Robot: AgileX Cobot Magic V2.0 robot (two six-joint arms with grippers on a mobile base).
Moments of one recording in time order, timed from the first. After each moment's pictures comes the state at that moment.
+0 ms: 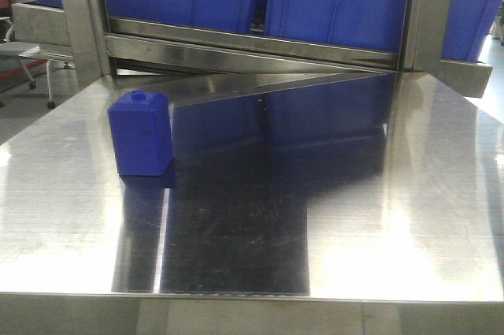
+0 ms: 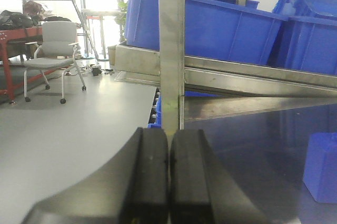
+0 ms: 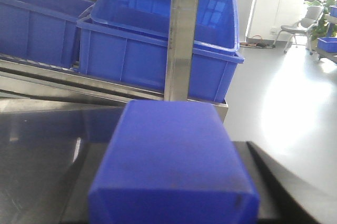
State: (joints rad) left arm -0.01 -0.01 0.01 -0.09 0.00 0.06; right arm 0.01 0.20 -0.40 -0.09 0.26 0.06
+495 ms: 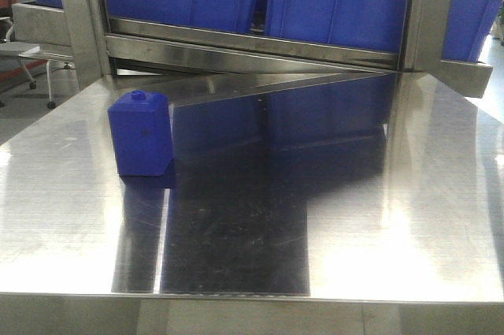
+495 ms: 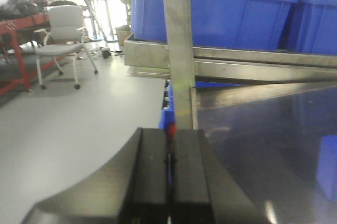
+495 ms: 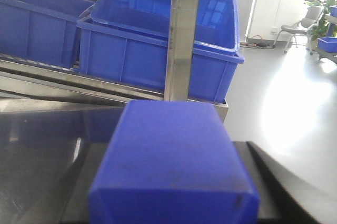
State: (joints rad) left arm -0.01 0.15 -0.24 0.19 0.19 -0.11; right arm 0.01 0.20 -0.40 -0.09 0.26 0.06
